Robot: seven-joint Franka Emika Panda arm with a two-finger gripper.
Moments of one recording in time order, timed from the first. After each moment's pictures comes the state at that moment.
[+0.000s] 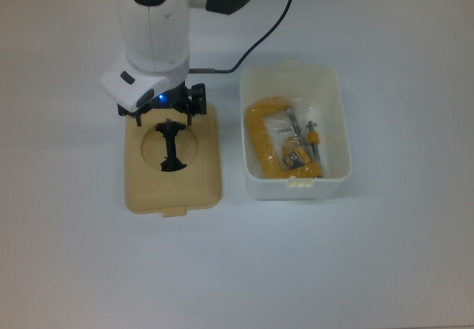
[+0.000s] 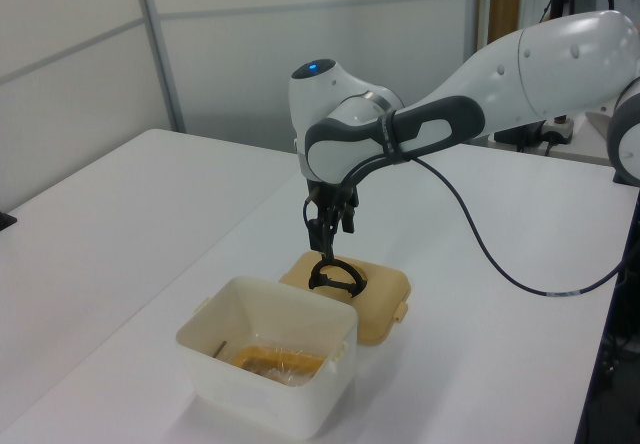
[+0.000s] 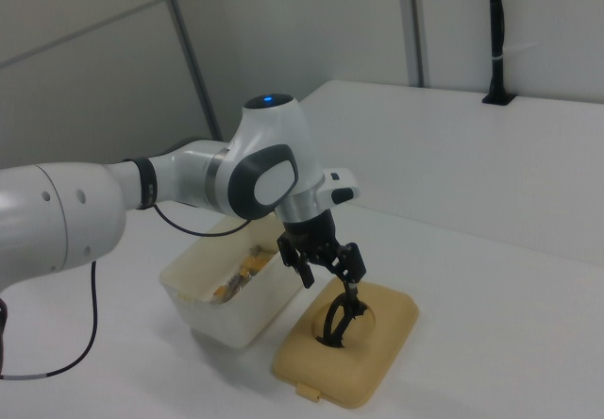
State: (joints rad) arm 0.06 0.34 -0.05 -1.64 -0.09 1.99 -0.09
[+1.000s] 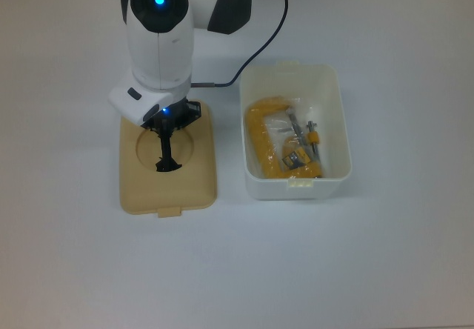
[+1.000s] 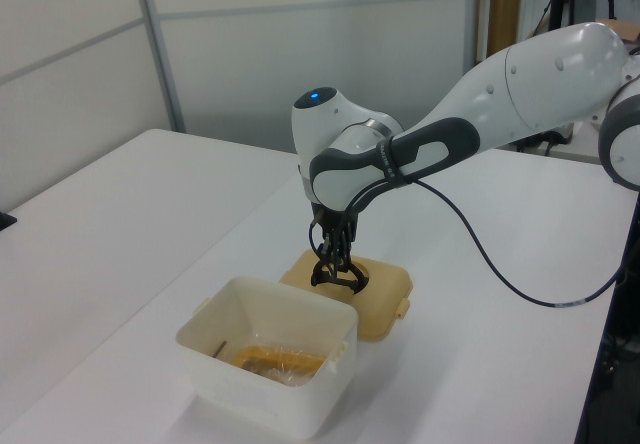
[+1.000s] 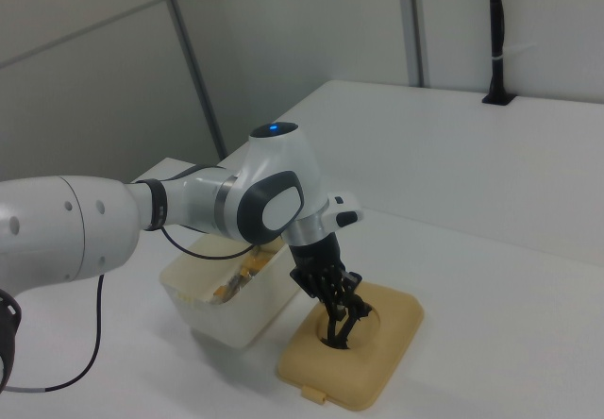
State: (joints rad) arm 0.06 0.37 -0.05 -1.71 -0.11 2.08 -0.08
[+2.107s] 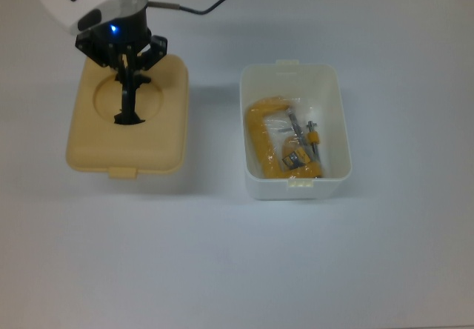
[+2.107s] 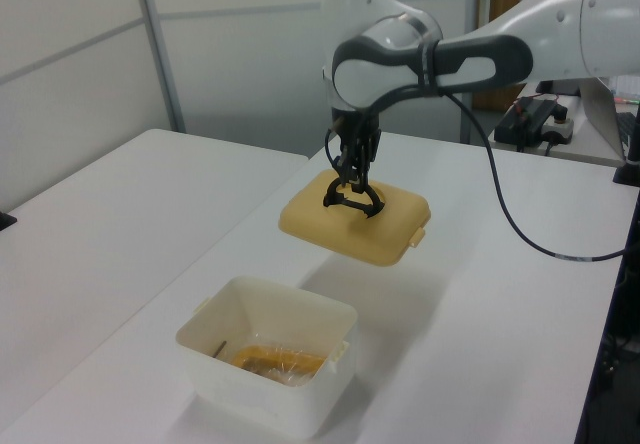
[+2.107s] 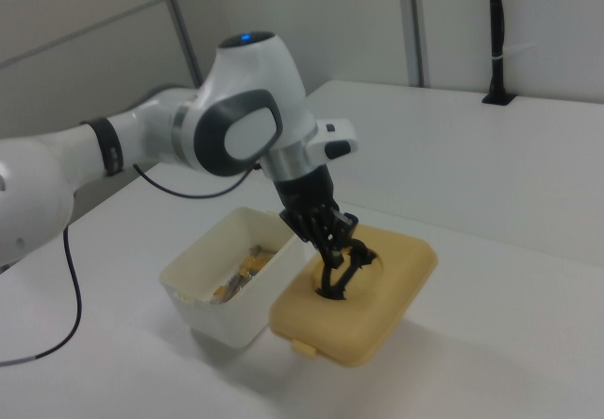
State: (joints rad) arm 0.04 0.18 -0.11 -1.58 -0.07 1.83 -0.09
